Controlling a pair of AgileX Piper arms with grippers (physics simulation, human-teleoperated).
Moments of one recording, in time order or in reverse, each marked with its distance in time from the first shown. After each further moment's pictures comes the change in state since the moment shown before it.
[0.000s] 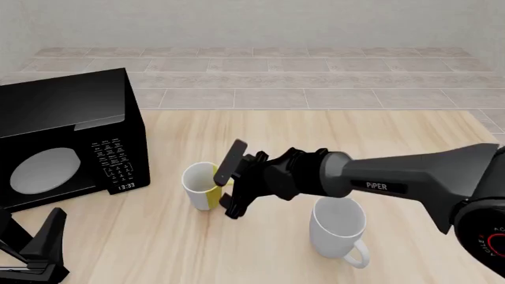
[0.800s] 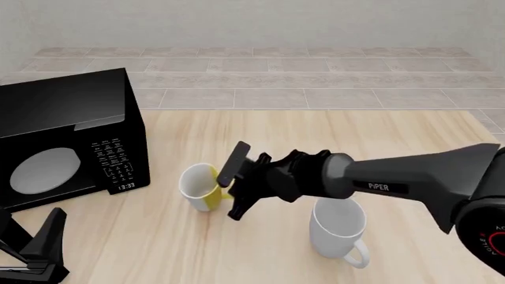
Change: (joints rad) left arm 0.000 0.000 0.000 0.000 0.000; right arm -0.009 -0.003 0.024 -0.019 0.000
